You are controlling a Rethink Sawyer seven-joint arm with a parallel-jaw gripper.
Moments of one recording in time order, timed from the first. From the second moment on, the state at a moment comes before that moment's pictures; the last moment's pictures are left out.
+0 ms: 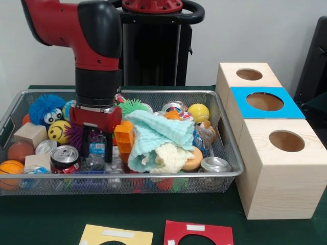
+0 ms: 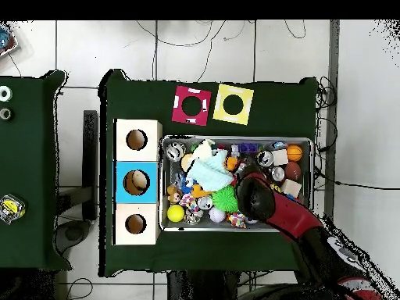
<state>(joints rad) -0.62 -0.44 0.14 1.80 -0.06 -0.11 1.67</state>
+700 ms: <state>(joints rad) -0.62 -0.42 0.14 1.80 -0.04 -0.16 1.70</state>
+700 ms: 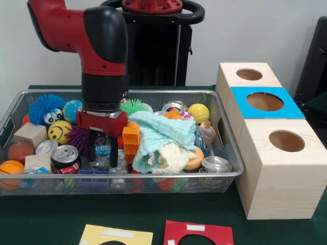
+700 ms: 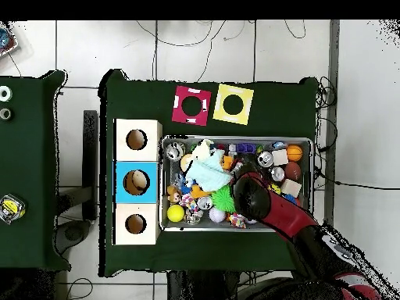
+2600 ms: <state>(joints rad) -0.50 -0.34 0.00 1.72 -0.03 -0.26 1.70</state>
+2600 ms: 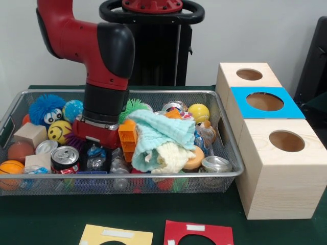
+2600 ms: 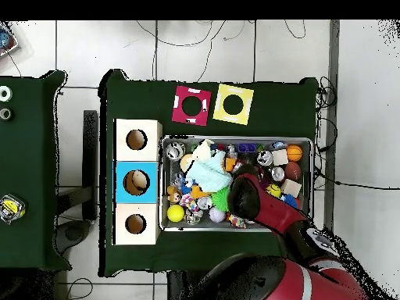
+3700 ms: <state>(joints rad) -0.51 -0.42 0.03 1.75 -0.01 0.03 1.70</state>
